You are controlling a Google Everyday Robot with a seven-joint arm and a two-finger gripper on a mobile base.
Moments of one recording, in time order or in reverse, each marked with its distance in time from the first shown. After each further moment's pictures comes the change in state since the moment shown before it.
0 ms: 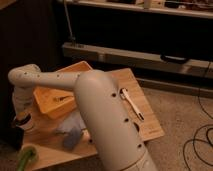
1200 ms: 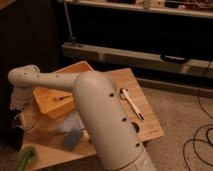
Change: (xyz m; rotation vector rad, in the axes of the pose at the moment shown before) arm -0.010 -0.003 0.009 -0.007 -0.027 -0.033
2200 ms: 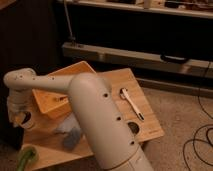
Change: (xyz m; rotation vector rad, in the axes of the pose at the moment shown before) arm -0.014 0.001 0.018 -0.040 -0.028 -0.013
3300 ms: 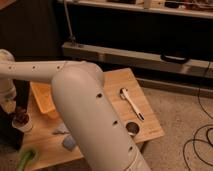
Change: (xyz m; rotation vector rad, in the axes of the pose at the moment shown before) arm -0.035 -0.020 -0.095 0.039 0.304 -0.083
